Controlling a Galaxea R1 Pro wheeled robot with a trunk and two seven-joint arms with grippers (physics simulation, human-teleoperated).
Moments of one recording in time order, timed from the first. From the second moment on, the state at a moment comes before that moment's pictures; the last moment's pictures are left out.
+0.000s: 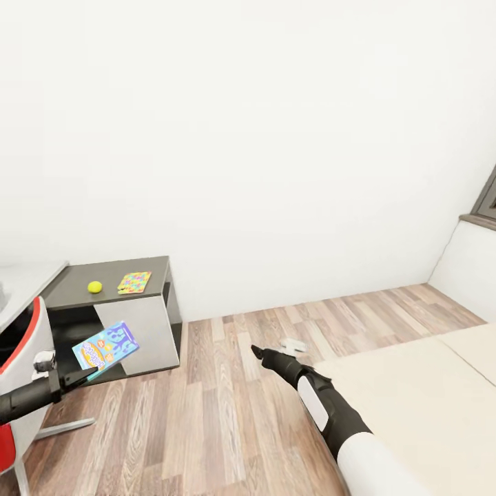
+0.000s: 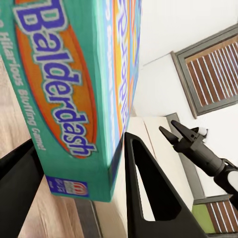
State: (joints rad) left arm -0.52 0.51 0.49 -0.65 0.14 0.74 -1.41; right arm -0.63 0.15 0.09 -0.67 -0.41 0.21 0.24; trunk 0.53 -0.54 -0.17
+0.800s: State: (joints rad) left arm -0.52 0.51 0.48 -0.65 0.14 0.74 -1.41; right arm -0.63 0.15 0.09 -0.67 -0.41 0.21 0.24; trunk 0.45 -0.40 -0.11
